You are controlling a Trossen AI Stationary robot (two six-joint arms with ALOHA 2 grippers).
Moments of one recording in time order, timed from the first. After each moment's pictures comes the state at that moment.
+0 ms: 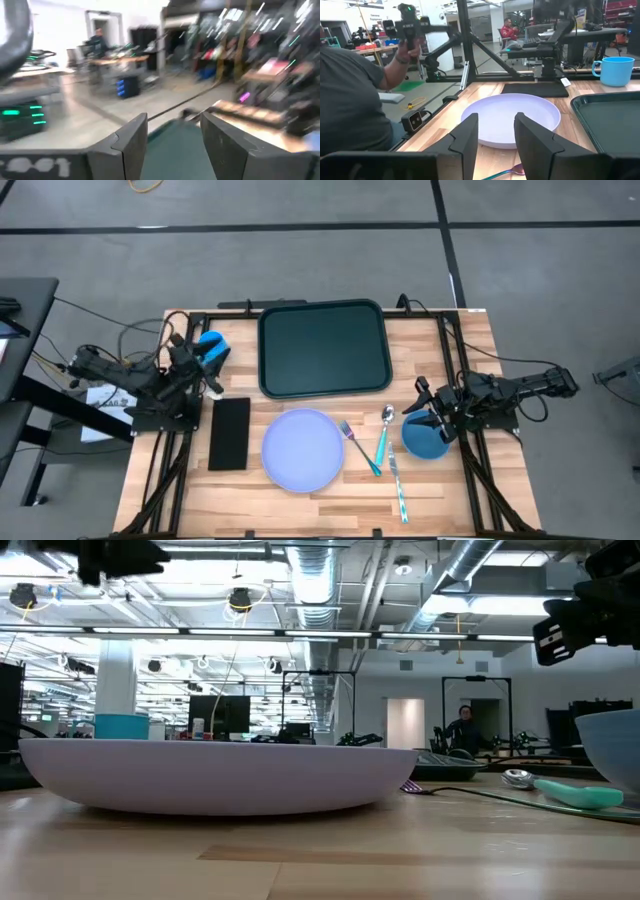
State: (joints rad) left arm -0.37 0.36 0.45 0.04 -1.11 0.15; right arm 0.19 0.06 0.00 0.04 -0.17 0.08
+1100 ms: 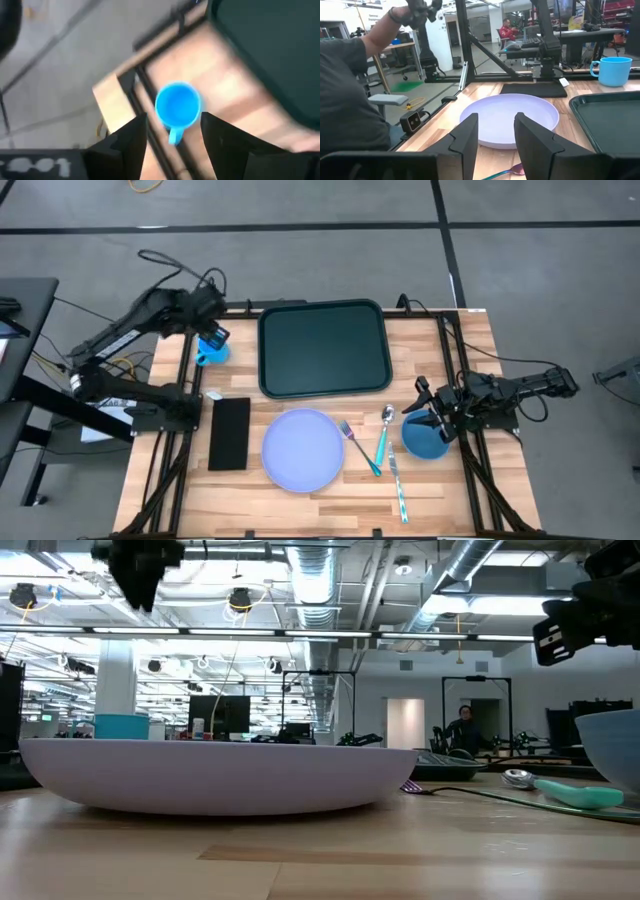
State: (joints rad) left arm 0.56 1.18 1.45 -1.57 -0.49 -0.35; right arm 0.19 0.06 0.00 0.04 -0.16 0.08
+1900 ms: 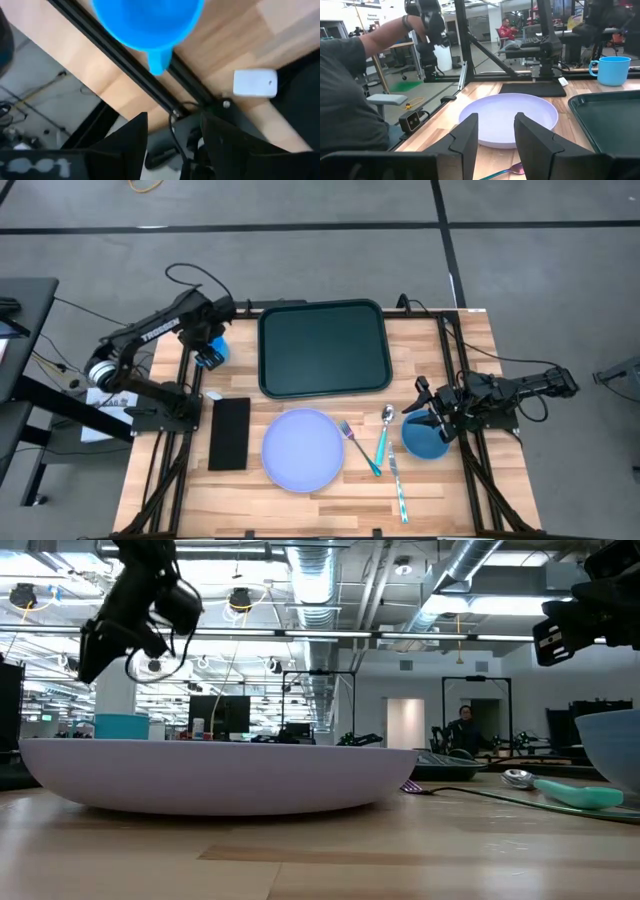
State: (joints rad) left arm 0.87 1.36 1.09 -1.57 -0.25 0.00; right arm 0.19 0.06 0.00 0.04 -0.16 0.08
